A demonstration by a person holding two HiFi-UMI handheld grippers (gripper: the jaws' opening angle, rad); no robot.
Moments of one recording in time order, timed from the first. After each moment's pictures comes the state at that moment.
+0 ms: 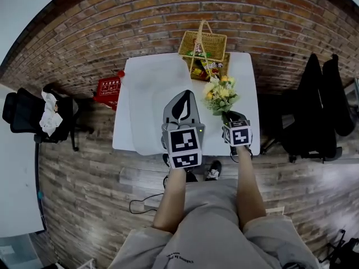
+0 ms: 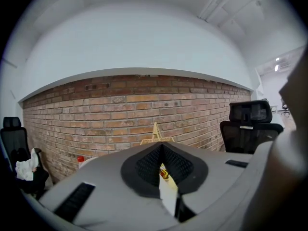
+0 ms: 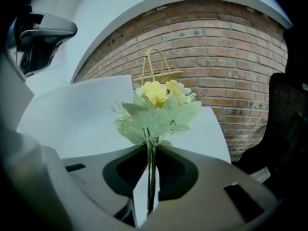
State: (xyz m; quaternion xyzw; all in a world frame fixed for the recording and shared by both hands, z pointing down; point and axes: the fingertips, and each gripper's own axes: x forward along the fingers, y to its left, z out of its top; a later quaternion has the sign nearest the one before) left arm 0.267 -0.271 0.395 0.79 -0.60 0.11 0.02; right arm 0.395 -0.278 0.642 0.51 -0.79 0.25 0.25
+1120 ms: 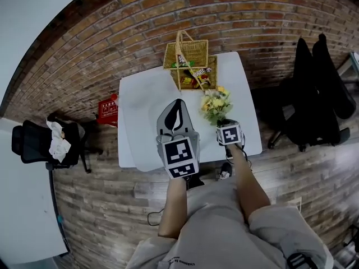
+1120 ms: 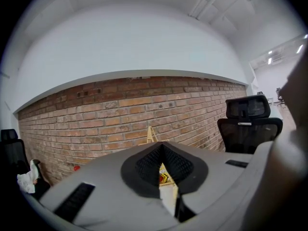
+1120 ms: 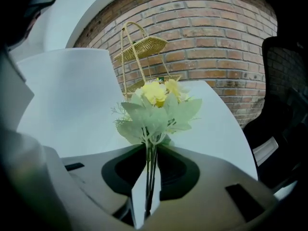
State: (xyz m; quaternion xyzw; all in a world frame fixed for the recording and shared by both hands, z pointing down) left arm 0.294 -0.278 0.385 0.79 -0.59 0.13 -0.01; right arm 0.406 -0.275 0.732 0.53 -0.73 0.34 0.27
